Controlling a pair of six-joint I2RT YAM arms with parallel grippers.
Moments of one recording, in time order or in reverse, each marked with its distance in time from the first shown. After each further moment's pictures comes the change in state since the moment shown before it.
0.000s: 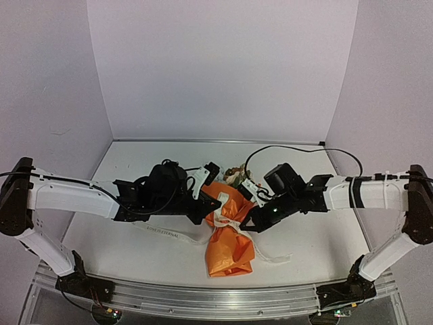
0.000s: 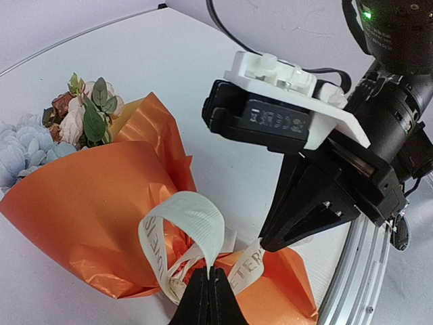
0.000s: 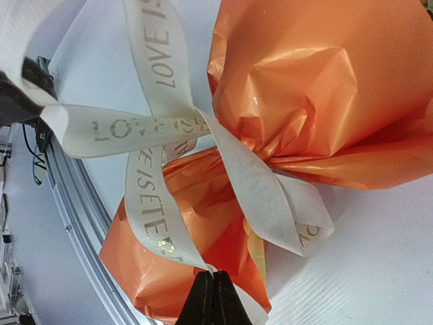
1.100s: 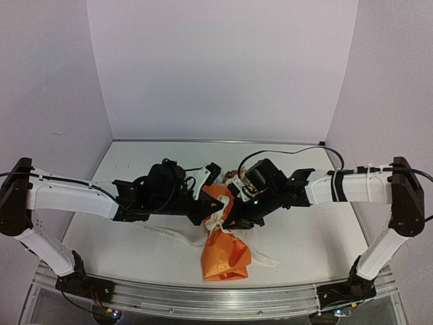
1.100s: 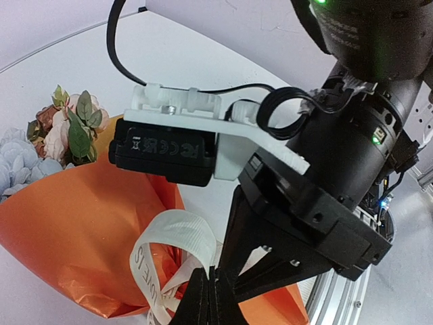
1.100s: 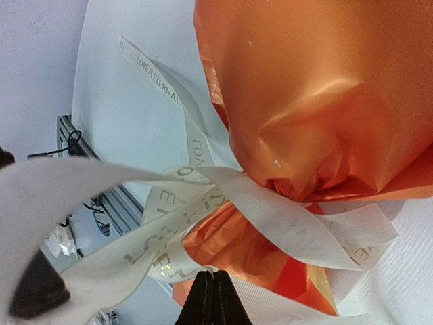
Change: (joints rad) left arm 0.002 -0.011 -0.009 0.027 0.075 0.005; right arm 0.065 0.139 0.175 -0.028 -0.037 0.468
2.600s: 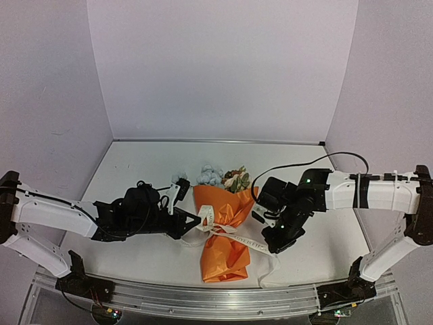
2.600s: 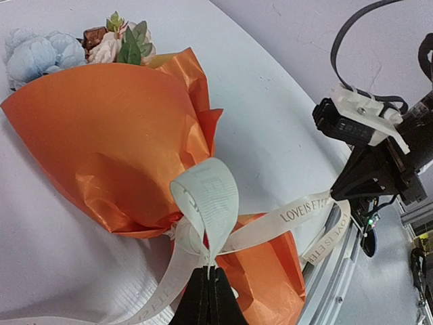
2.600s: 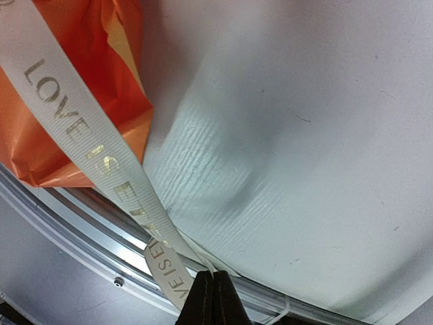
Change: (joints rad) left arm 0.000 -0.182 -0.332 0.152 -0.066 -0.280; right arm 0.128 -0.155 0.007 -0.683 0.348 -0.312
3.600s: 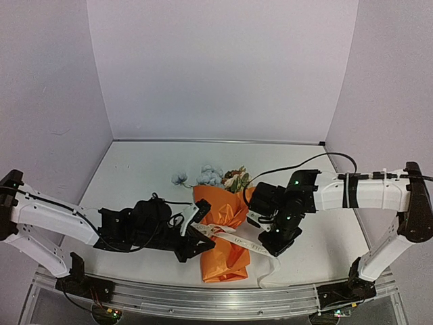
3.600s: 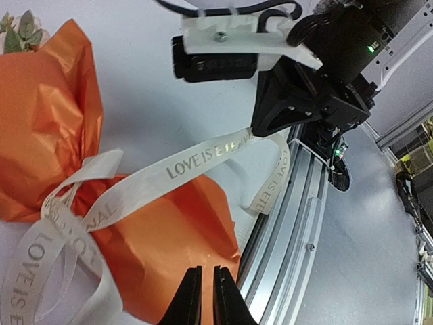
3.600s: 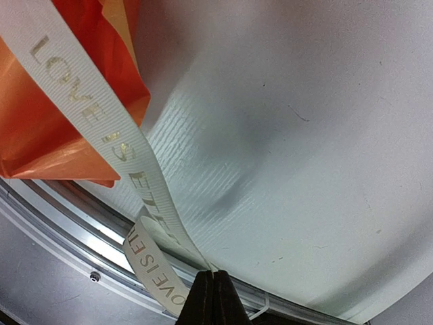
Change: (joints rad) left arm -0.177 0.032 0.059 -0.062 0.065 0.107; right arm 0.038 0.080 0.056 -0.066 0.055 -0.068
